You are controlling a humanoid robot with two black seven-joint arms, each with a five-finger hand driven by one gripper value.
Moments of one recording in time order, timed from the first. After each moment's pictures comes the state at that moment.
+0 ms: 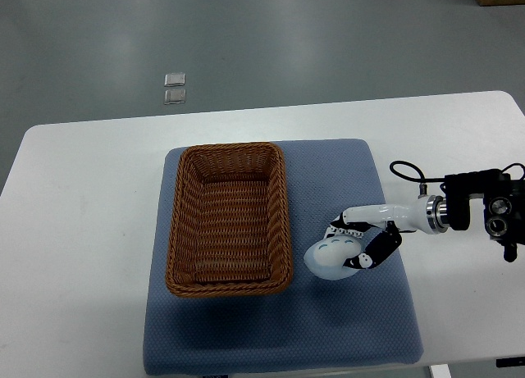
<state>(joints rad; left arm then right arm) -0.06 0.00 -0.16 -0.20 0.06 -0.06 0.06 0.87 -0.73 0.14 1.45 -1.07 0.33 0.06</state>
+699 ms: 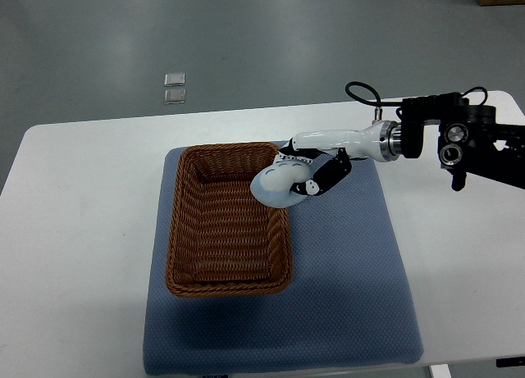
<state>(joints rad) -0.06 0.00 -0.16 -0.20 0.06 -0.06 0.06 1.13 -0.49 0.15 1.27 -1.01 0.32 0.06</state>
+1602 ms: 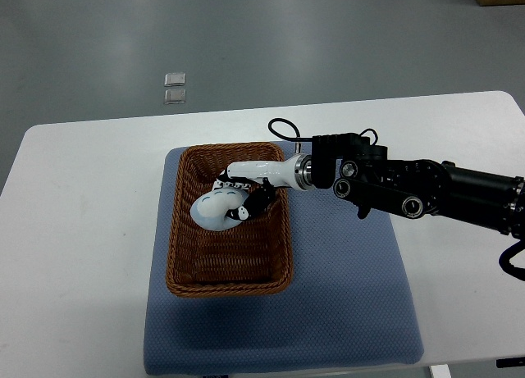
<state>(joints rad) -0.06 0.00 -0.16 -0.19 0.06 -0.06 0.06 1.10 -0.11 0.08 0.94 -1.02 0.22 0.06</state>
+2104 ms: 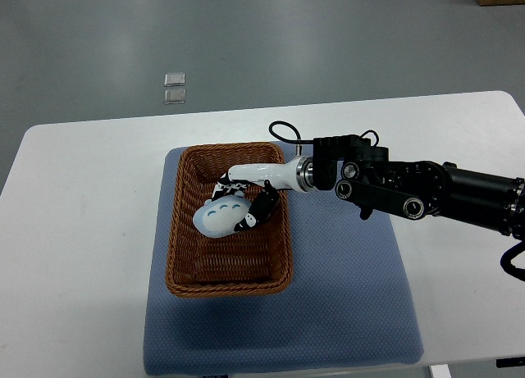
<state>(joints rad) -0.06 0.00 -0.16 -0.19 0.06 -0.06 0.06 1.10 -0.12 0.08 0.94 -1.02 0.24 0.09</state>
